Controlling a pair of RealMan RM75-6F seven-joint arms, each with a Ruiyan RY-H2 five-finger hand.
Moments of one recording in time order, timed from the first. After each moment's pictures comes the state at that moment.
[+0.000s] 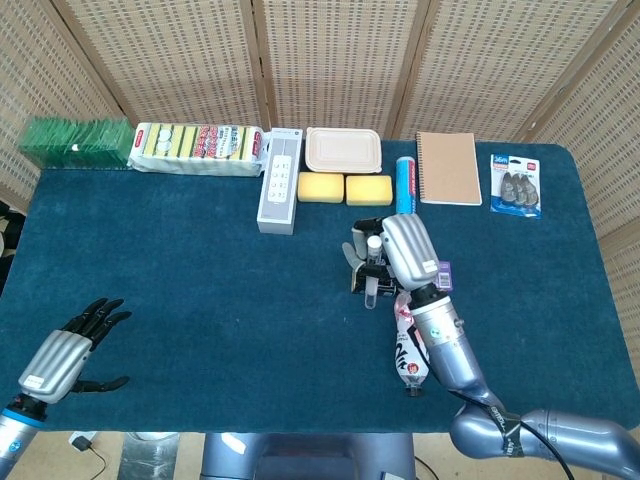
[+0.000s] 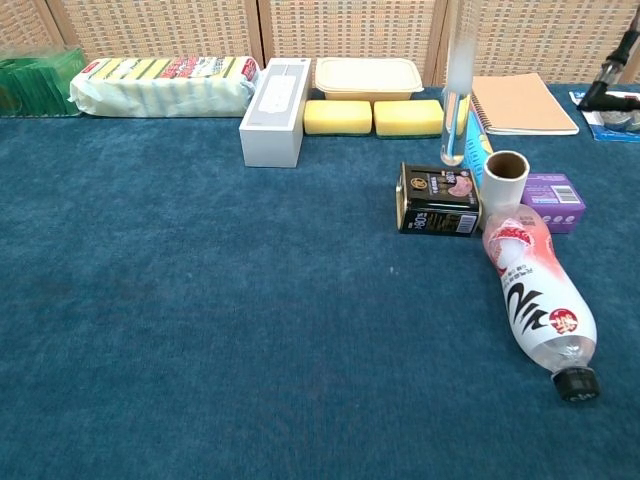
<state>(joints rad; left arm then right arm) -0.19 -1.15 0.12 -1.49 1.72 1.40 -0.16 0.73 -1.43 0.43 -1.87 -1.15 1.26 -0.15</state>
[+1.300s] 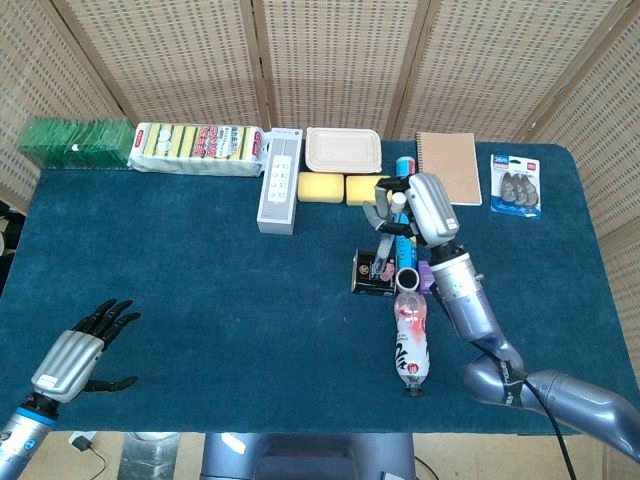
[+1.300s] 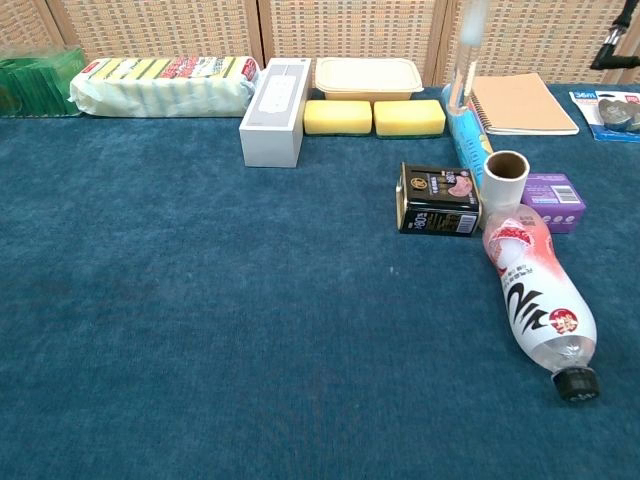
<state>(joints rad) -0.20 -1.18 0.11 -1.52 1.69 1.37 -0.06 0.79 -1.42 0.47 -1.50 -1.26 1.15 0.31</state>
